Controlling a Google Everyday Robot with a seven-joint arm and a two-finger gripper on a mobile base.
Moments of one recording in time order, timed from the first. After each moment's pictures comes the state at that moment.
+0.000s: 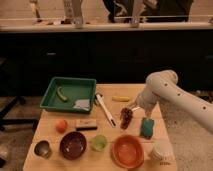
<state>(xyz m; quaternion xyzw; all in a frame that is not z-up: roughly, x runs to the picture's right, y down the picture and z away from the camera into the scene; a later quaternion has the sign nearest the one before) 0.173 0.126 0.770 -0.22 -0.26 -0.45 0.83</state>
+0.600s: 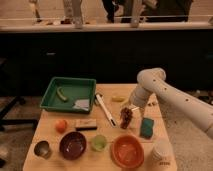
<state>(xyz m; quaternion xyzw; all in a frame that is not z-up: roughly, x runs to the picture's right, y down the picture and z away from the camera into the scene) 0.150 0.125 0.811 -0.23 -0.30 -0.50 0.78</state>
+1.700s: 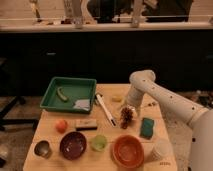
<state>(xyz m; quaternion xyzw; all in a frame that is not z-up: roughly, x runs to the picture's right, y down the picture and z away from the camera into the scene) 0.145 0.139 0.864 -0.25 -0.31 -0.53 0.75</state>
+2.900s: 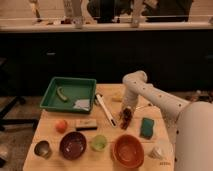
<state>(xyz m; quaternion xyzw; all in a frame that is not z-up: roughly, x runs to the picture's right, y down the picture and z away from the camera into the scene) 0.146 0.140 0.896 -0.28 -0.26 -0.55 0.74</state>
